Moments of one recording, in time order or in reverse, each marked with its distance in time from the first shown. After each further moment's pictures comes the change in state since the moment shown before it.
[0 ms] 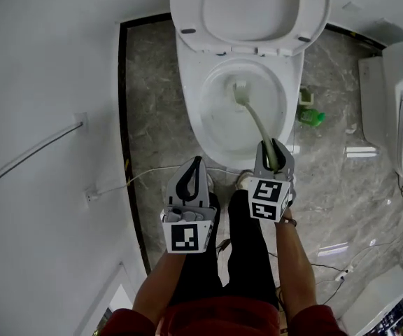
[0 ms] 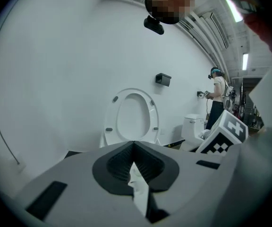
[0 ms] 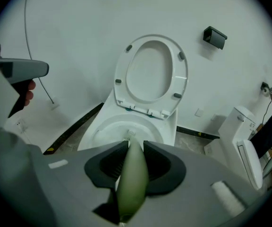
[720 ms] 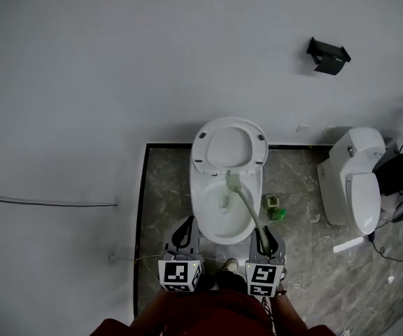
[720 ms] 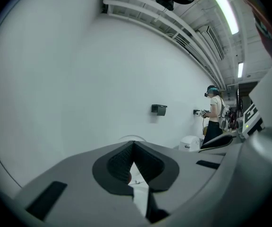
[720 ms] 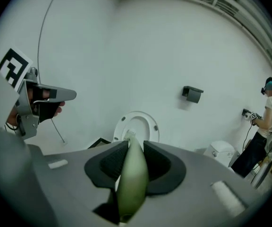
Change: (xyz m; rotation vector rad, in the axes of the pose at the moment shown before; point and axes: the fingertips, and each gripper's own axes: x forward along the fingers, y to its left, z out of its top) left arm -0.107 -0.025 0.243 0.059 -0.148 -0.026; right arm -0.275 -0.040 0.186 0.011 -0.332 -0.053
